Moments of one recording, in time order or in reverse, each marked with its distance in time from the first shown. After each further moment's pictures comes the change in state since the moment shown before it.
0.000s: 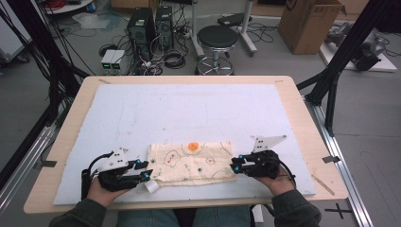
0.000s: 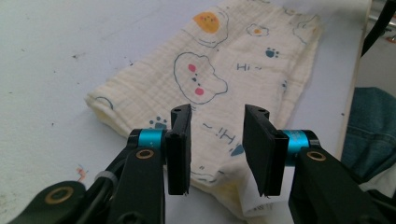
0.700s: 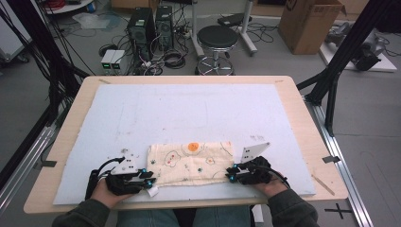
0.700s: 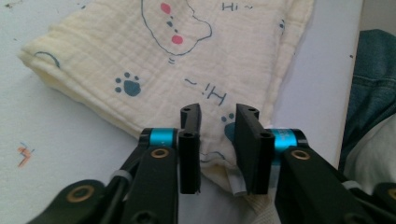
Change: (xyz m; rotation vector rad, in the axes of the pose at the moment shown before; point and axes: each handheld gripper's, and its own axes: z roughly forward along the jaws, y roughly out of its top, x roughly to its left) left arm -0.003 -0.014 0.015 0.137 -0.059 0.054; right arm 0.004 -0.014 0.027 0.150 0.002 -0.092
